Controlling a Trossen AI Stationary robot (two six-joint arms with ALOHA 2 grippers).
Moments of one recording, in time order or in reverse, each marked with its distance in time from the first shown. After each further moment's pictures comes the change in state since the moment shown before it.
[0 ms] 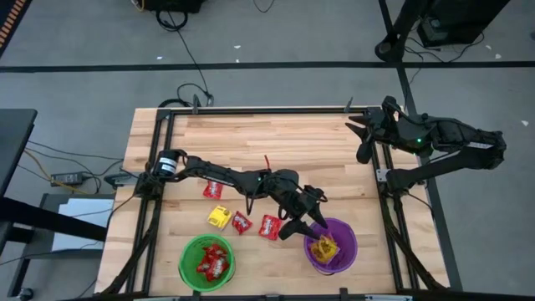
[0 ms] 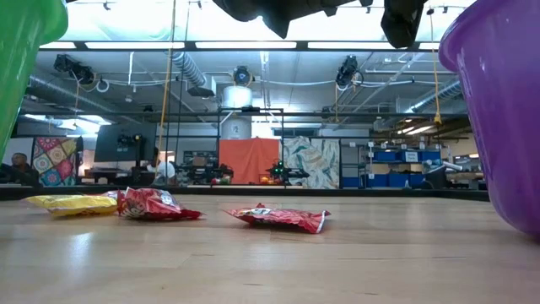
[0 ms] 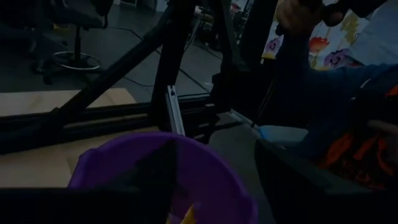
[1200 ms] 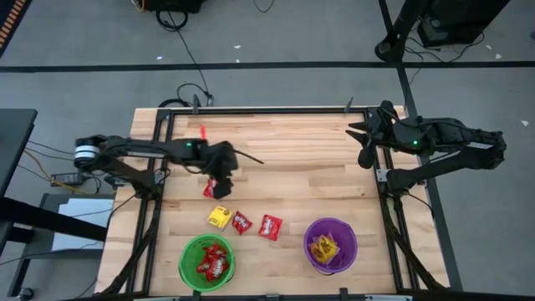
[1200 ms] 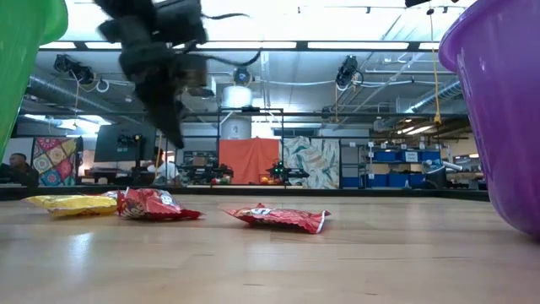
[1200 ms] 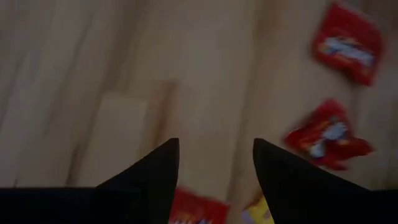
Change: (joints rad) left arm 0.281 -0.779 -0.770 -0.958 -0.469 0.059; right arm 0.000 0.000 -0.001 -0.098 -0.078 0.042
